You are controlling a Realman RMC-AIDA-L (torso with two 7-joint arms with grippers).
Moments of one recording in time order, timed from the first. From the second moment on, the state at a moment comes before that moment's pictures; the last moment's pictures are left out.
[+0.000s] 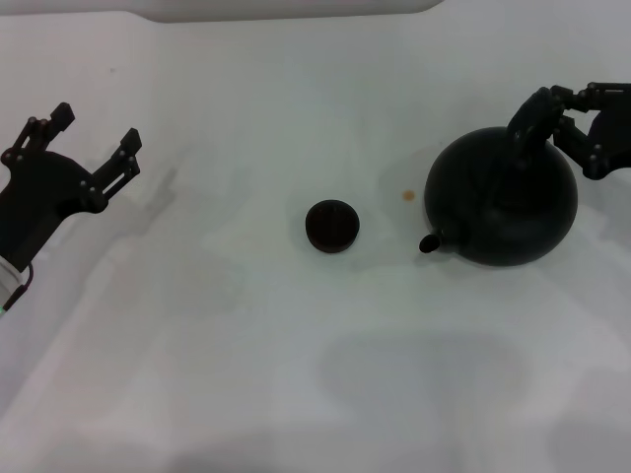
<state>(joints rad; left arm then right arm) -0.20 -2.07 -1.55 -0.33 0.36 -1.17 2.73 0.18 1.99 1.94 0.86 -1.42 1.10 -2.11</state>
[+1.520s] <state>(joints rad) -0.19 -2.08 -1.63 -0.32 0.33 -1.18 2.73 0.14 2.01 2.39 0.53 -1.08 1.25 -2.49</state>
